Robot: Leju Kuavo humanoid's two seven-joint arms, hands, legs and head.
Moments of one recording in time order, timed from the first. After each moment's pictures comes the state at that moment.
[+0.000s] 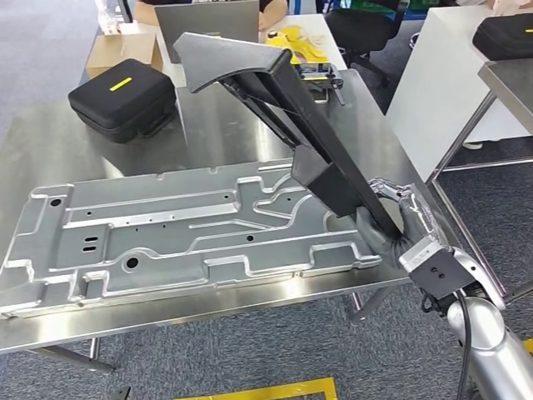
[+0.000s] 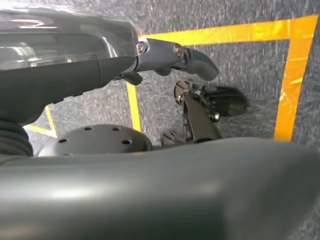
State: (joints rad) left arm -0.13 -0.16 1.26 -0.21 -1.00 -0.11 -0.19; right arm -0.25 -0.43 0.32 -1.89 0.07 0.05 -0.21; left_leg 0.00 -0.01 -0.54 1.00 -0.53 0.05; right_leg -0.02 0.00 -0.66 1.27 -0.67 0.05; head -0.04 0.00
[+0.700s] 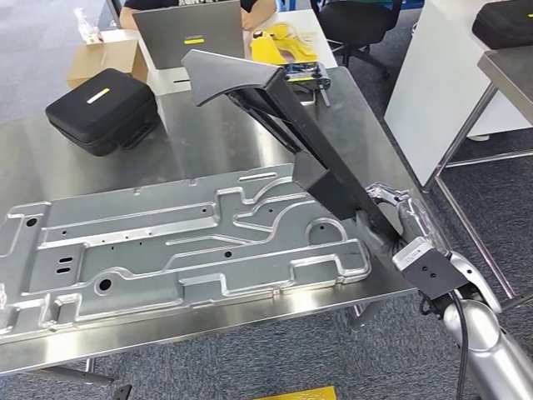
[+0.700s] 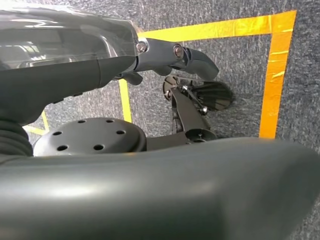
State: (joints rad) left arm -0.14 -0.16 1.26 -0.21 -1.00 -0.11 -0.20; right arm -0.23 -0.43 0.32 -1.86 0.10 0.03 -0.21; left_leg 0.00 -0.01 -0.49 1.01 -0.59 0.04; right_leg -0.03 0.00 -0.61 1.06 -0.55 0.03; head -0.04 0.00
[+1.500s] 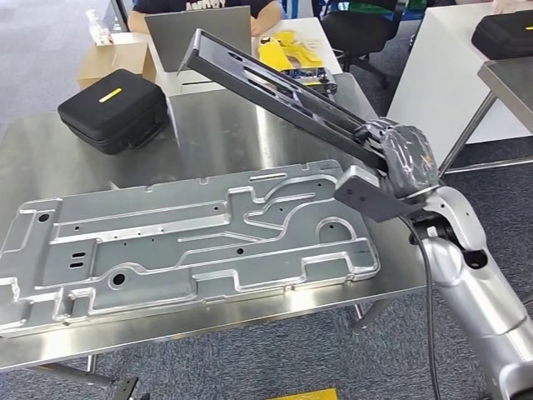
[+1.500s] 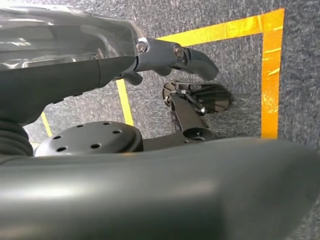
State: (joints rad) left arm -0.17 -0.16 1.21 -0.21 -1.04 -0.13 -0.16; right arm -0.60 -0.38 0.45 -1.60 0.57 -0.04 0.00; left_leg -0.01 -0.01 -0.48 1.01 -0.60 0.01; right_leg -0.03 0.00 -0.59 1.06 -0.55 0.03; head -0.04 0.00
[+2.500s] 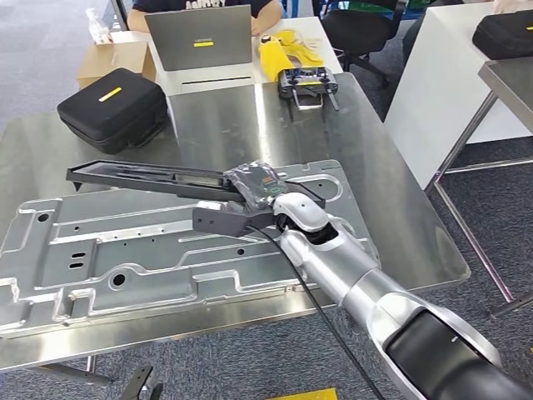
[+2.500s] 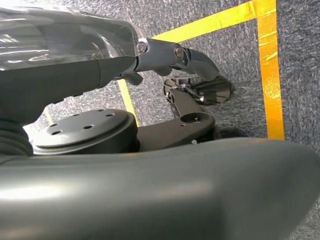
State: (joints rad) left arm -0.20 -0.18 1.16 -0.21 -1.07 -0.14 -0.11; right arm -0.88 0.11 0.80 -0.81 0.70 0.00 -0.03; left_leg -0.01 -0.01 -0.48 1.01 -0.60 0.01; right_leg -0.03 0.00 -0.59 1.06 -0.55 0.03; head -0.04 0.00
